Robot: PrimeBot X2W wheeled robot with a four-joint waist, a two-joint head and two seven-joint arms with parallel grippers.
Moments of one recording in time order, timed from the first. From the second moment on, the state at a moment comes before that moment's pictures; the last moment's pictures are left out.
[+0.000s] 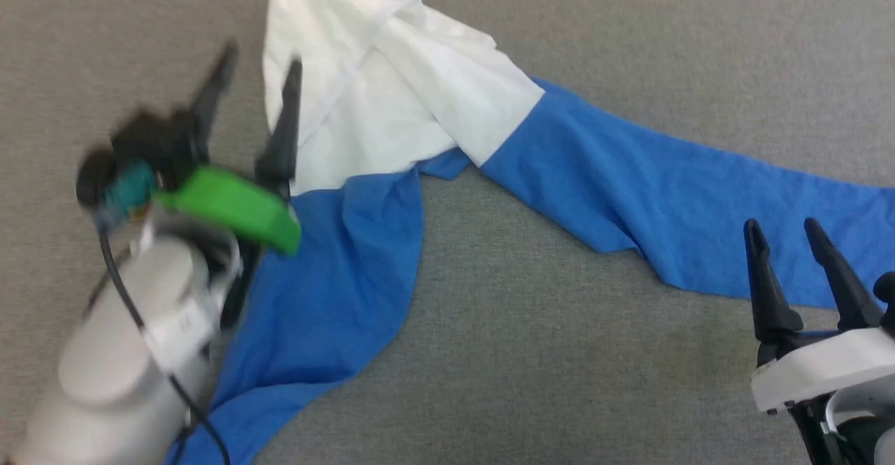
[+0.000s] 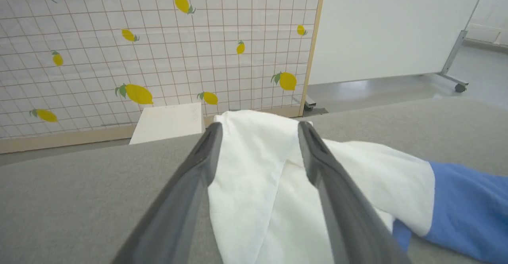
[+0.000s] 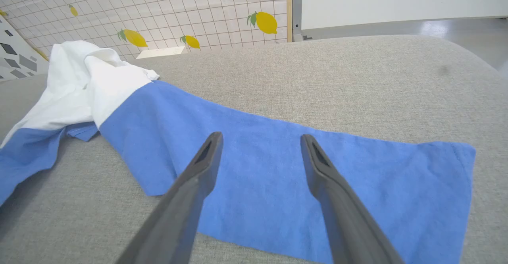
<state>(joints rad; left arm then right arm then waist) -0.62 0.50 -0.55 0.17 -0.64 0.14 -0.23 0.03 -0.05 -0.13 -0.29 0.21 0.13 0.17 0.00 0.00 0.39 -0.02</state>
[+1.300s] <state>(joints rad) -0.02 0.24 -0.31 -0.13 -0.48 0.22 -0.26 -0.19 -0.27 -0.07 0.02 0.15 0.13 0.83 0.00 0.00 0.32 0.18</state>
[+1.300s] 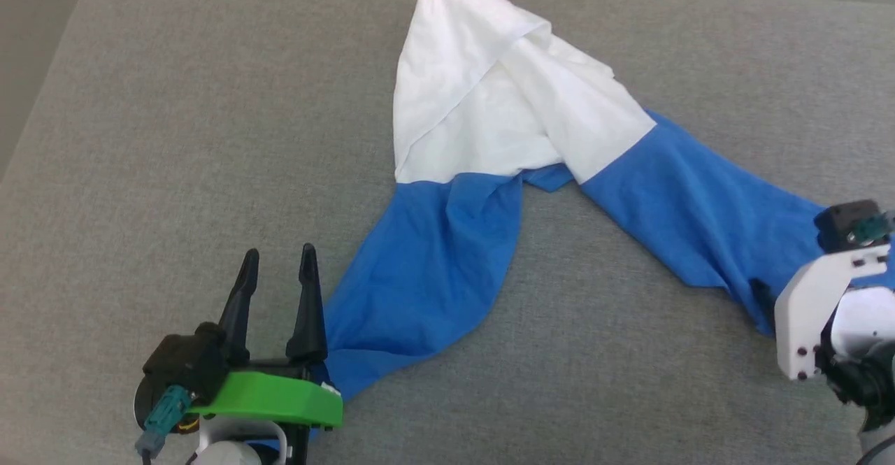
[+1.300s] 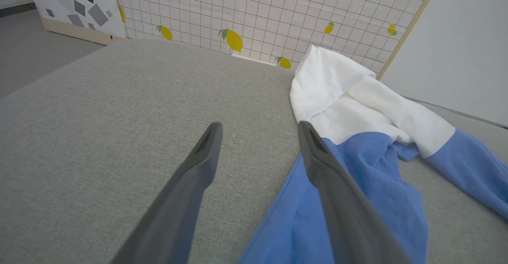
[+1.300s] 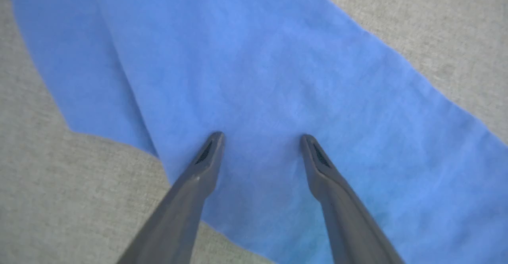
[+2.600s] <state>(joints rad) 0.00 0.28 -0.36 -0.11 -0.47 0.17 -0.20 -0.16 -0.19 -0.42 -0.16 0.05 0.13 0.34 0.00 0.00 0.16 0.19</state>
